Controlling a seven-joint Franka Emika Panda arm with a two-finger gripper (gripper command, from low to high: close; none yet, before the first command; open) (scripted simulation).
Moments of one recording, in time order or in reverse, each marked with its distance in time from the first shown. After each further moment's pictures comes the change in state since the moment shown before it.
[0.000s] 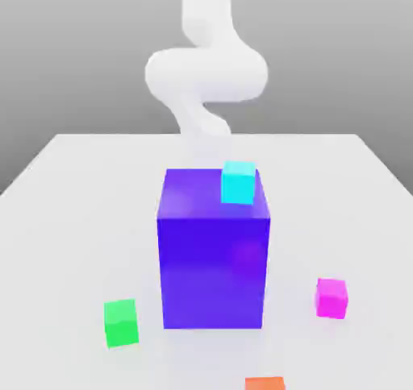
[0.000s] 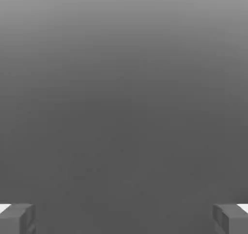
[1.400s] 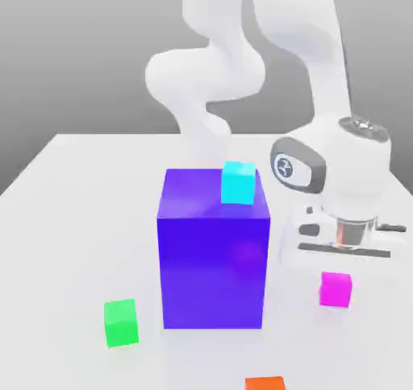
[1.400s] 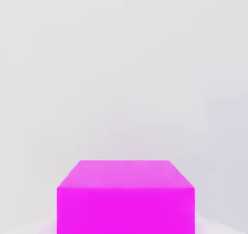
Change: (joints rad) arm 0.255 0.847 0.248 -0.382 -0.158 0.502 0.777
